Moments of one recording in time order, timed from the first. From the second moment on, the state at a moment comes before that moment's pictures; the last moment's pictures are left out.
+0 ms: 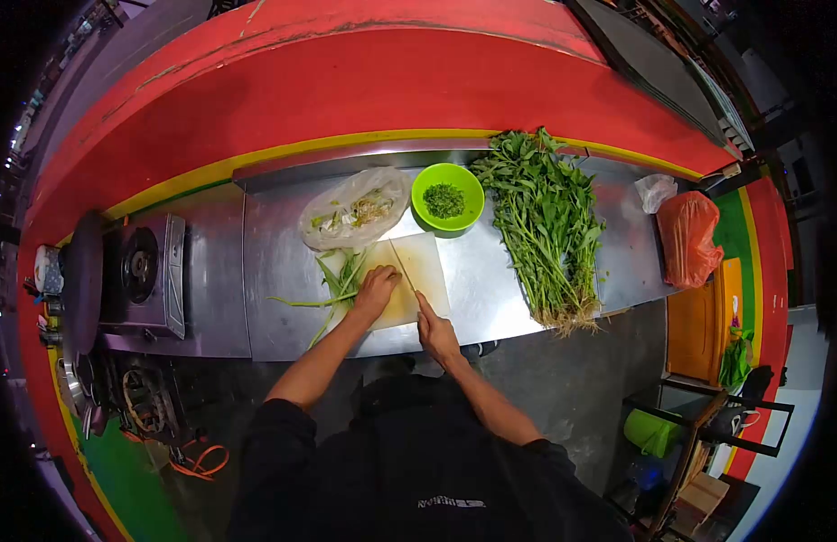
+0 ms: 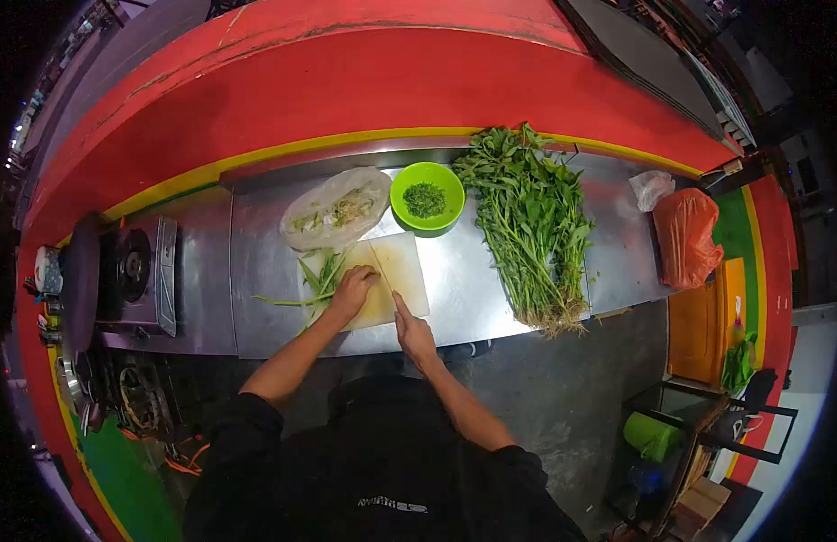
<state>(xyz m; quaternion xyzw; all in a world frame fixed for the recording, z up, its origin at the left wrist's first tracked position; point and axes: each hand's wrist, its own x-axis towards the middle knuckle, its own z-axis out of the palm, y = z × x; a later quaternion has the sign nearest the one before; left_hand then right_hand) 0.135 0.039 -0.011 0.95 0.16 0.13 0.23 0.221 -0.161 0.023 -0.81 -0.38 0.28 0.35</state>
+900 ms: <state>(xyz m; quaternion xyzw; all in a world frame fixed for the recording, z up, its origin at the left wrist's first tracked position) 0.135 0.047 -0.008 0.96 0.13 0.12 0.22 0.217 -0.166 0.023 -0.81 -0.36 0.29 0.37</state>
